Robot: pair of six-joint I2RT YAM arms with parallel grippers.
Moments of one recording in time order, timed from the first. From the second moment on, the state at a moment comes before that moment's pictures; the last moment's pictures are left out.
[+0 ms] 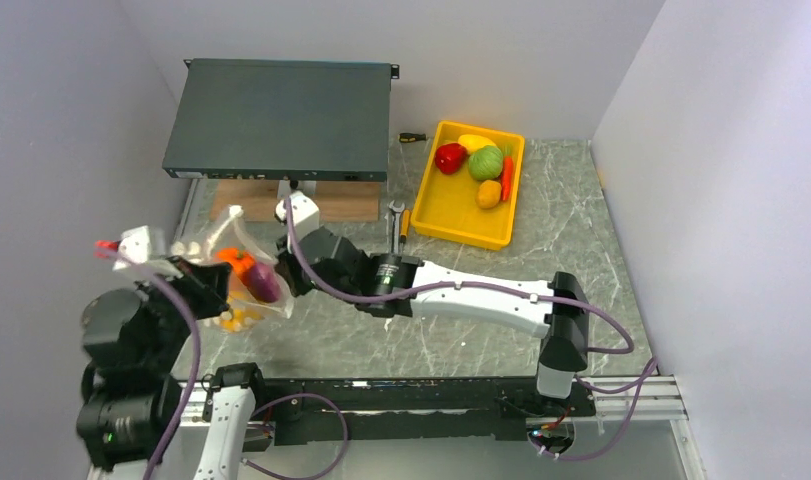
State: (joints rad) left arm 0.14 0.48 1.24 -1.07 0.24 -0.35; right arm 1.32 1.79 1.62 -0.22 0.35 0.41
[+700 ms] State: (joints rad) left arm 0.14 0.40 1.16 -1.13 0.19 -0.49; right arm 1.31 1.78 1.67 -0.36 0.23 0.47
